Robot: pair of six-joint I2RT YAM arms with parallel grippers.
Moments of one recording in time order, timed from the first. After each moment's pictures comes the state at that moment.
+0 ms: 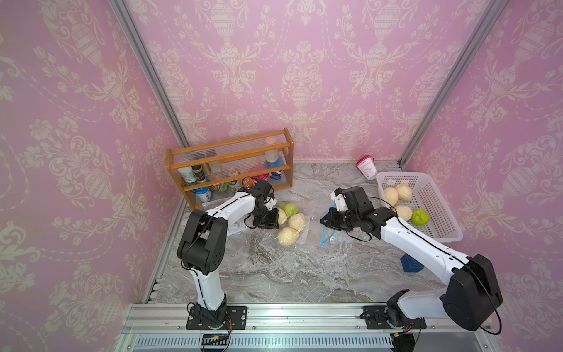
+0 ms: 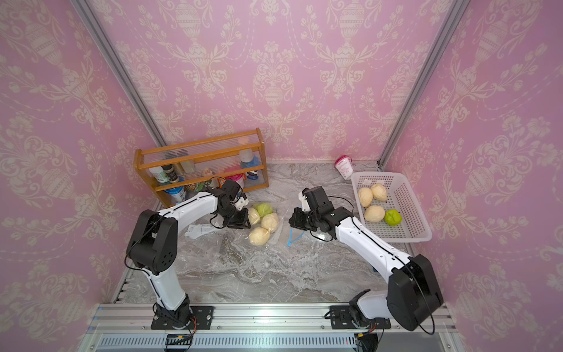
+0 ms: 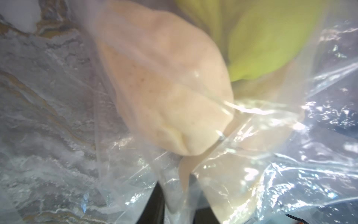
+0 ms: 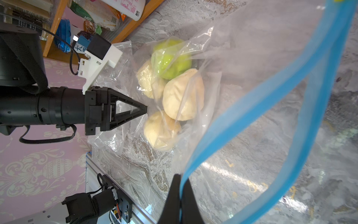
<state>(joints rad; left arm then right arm) -0.35 1.84 1.30 -0.82 0.39 -0.31 0.49 1.36 1.00 -0.48 -0.32 0.68</state>
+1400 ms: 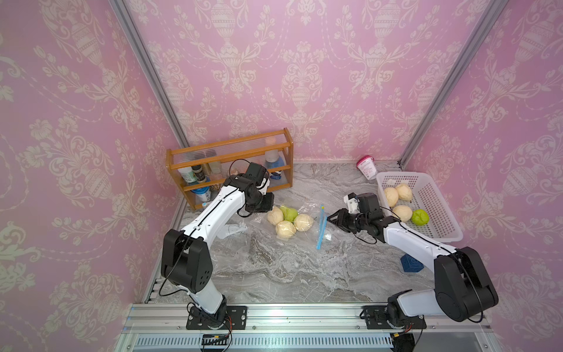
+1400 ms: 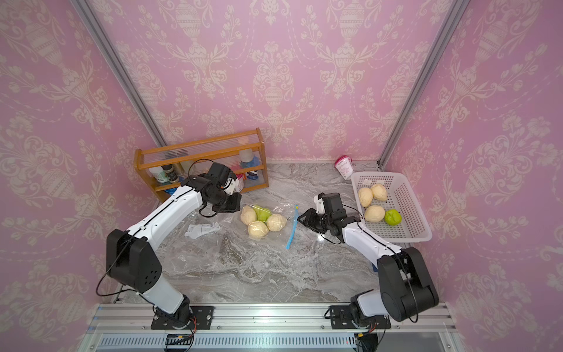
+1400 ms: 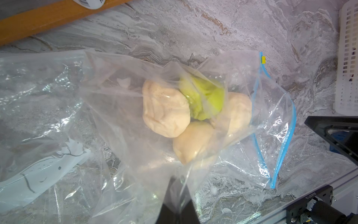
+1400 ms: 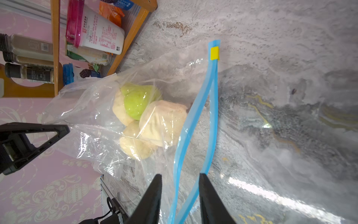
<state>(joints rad) -0.35 1.65 1.44 -0.98 0.20 -0.31 0.27 1.40 0.77 -0.17 -0.46 0.75</state>
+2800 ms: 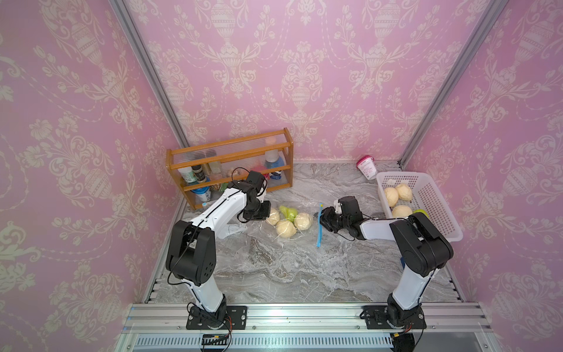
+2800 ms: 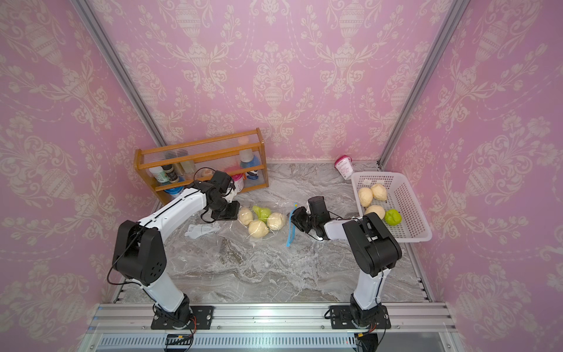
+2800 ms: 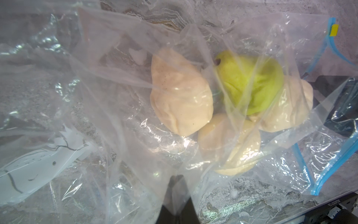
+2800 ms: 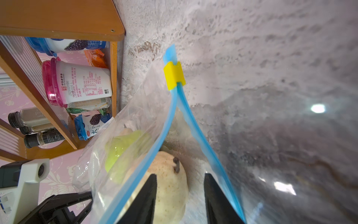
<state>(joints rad) -0.31 1.72 1.36 -0.95 0.19 -0.30 0.36 1.82 0.79 0.37 -0.41 1.18</state>
